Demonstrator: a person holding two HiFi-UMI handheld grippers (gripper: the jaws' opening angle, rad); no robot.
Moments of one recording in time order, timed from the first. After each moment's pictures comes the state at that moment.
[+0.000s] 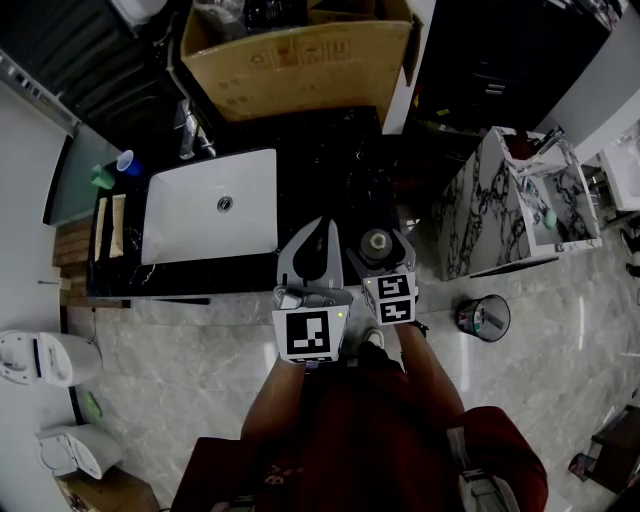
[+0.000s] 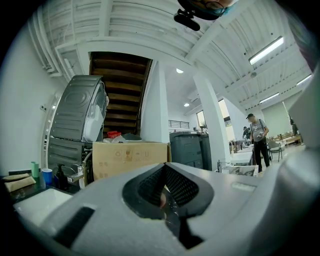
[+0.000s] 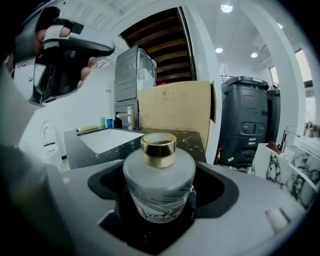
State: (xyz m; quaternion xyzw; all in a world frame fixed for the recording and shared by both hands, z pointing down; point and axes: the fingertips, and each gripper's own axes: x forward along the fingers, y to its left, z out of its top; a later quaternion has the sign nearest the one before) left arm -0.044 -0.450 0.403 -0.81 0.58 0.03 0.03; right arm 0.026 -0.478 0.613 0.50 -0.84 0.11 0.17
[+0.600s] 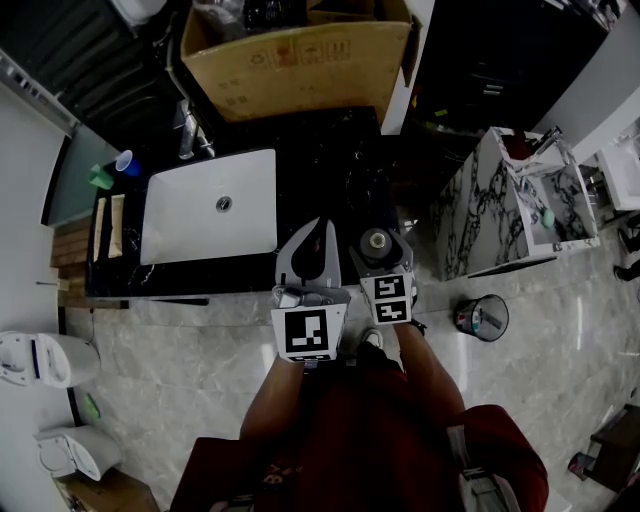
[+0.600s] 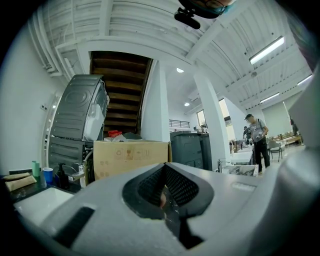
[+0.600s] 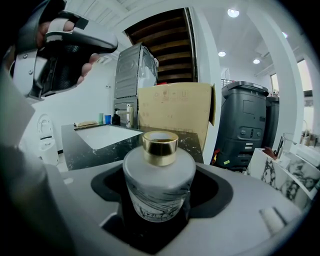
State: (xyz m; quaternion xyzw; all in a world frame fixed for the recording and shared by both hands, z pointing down) left arm -0.048 -0.450 0.407 -0.81 0.58 0.02 0.03; right arm 0.027 -0.479 0.611 0.52 -0.83 0.09 0.19
